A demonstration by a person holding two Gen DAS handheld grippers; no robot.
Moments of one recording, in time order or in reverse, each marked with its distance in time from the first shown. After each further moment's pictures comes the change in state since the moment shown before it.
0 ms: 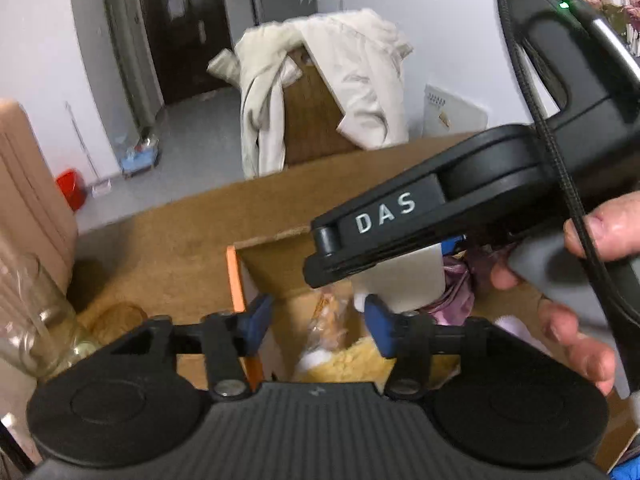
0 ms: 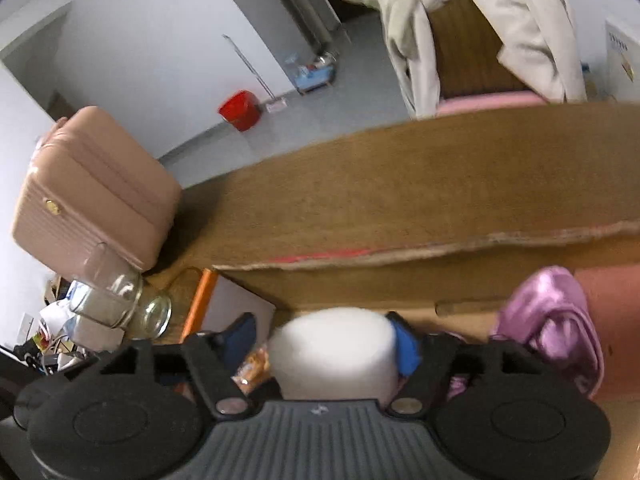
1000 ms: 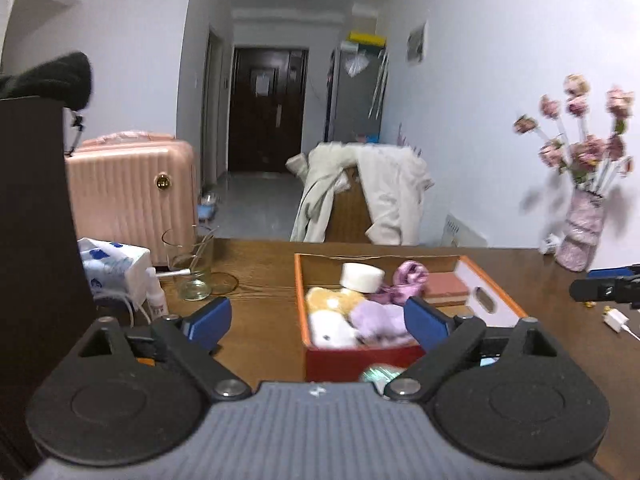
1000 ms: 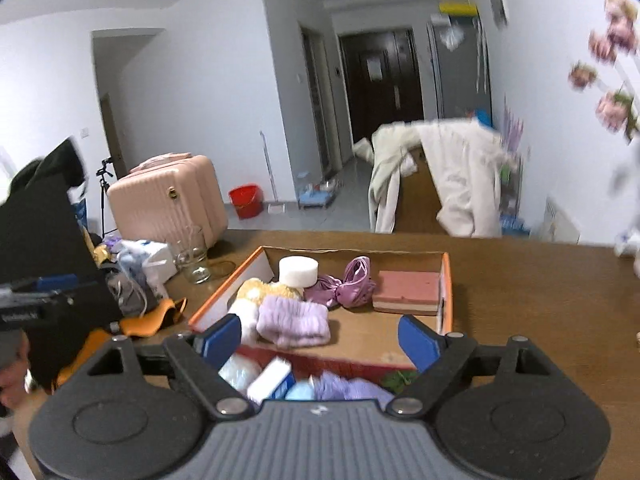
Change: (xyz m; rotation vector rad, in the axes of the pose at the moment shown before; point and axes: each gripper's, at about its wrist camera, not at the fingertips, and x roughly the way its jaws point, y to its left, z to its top) left arm -0.306 -0.048 -0.128 -0.280 -0.338 0.095; right arm -0.342 0.001 -0.235 -0.353 -0.408 -0.110
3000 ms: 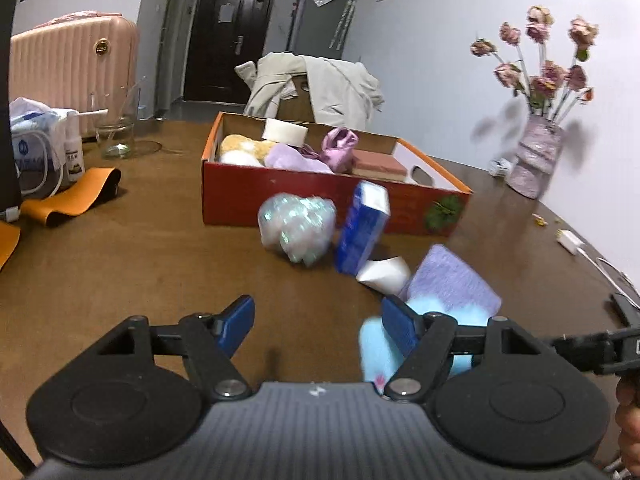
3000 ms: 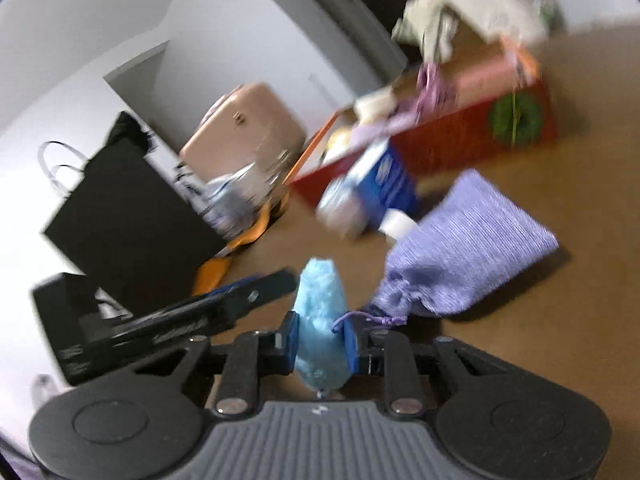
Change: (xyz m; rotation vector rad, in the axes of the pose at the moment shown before) left arm 0.024 -0.044 -0.119 -0.057 0.223 -0.170; right arm 0.031 0.012 -0.152 0.444 0.248 0.431
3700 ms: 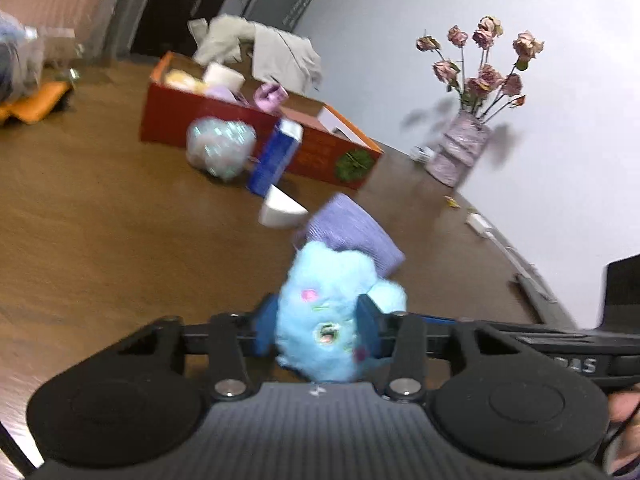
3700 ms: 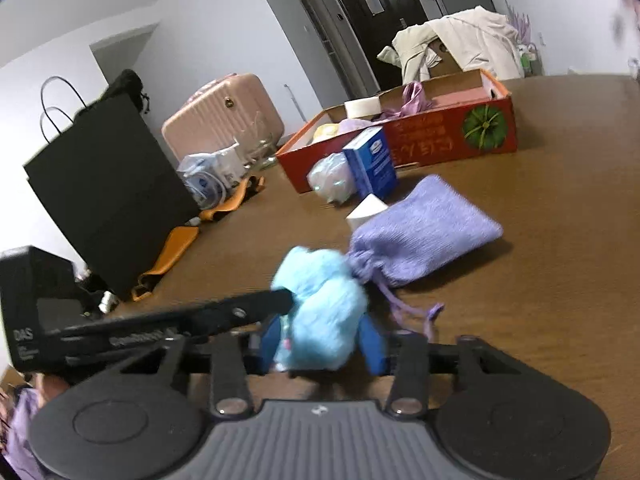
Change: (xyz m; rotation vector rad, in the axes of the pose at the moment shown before) left arm -0.026 -0.007 -0.049 -0.134 0.077 -0.278; right arm -0.021 0.045 -0.063 -0.140 -0.113 -0.236
